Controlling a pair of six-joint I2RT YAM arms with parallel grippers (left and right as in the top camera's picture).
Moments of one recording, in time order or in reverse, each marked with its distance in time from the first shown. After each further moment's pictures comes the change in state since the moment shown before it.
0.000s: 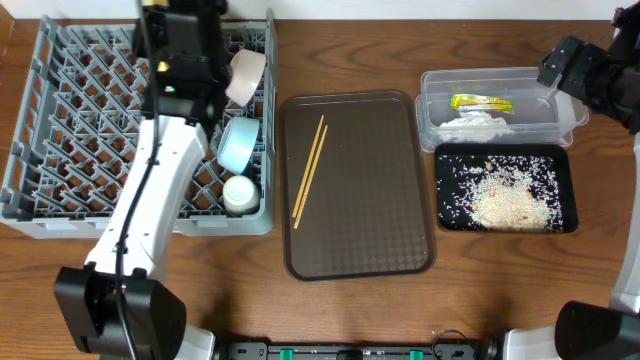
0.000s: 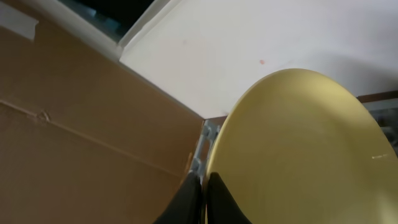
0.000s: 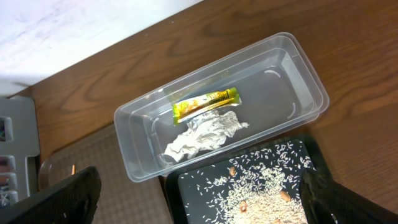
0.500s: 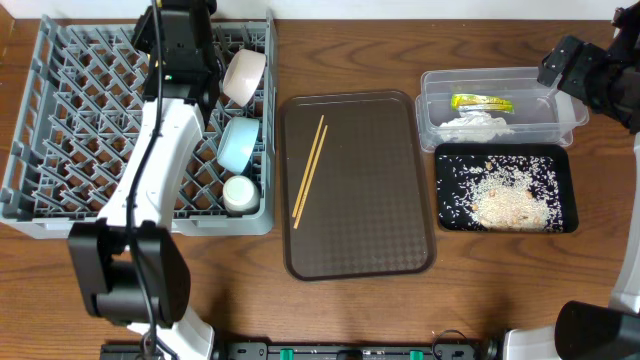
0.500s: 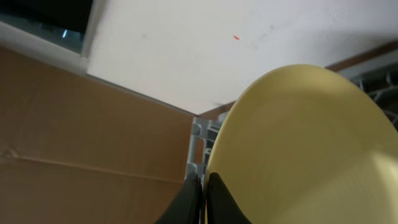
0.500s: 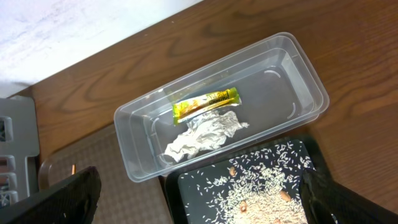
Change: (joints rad) left arm 0.066 0.153 0.000 0.090 0.092 0.187; right arm 0.000 0.000 0.000 0.000 0.000 0.000
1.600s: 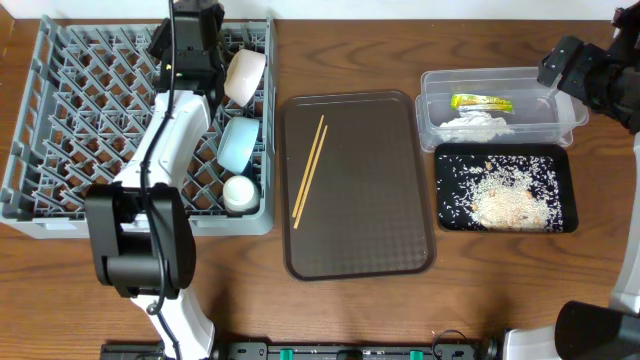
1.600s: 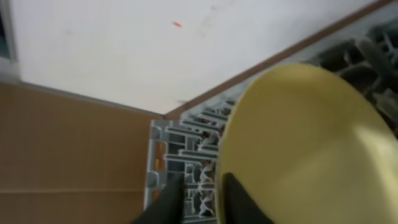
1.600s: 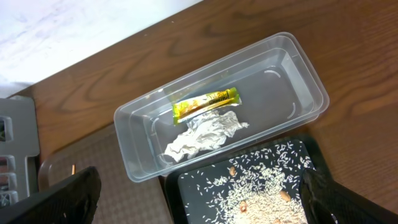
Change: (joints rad) left arm 0.018 0.139 0.000 0.031 0.083 -0.011; right arm 0.000 0.000 0.000 0.000 0.000 0.000
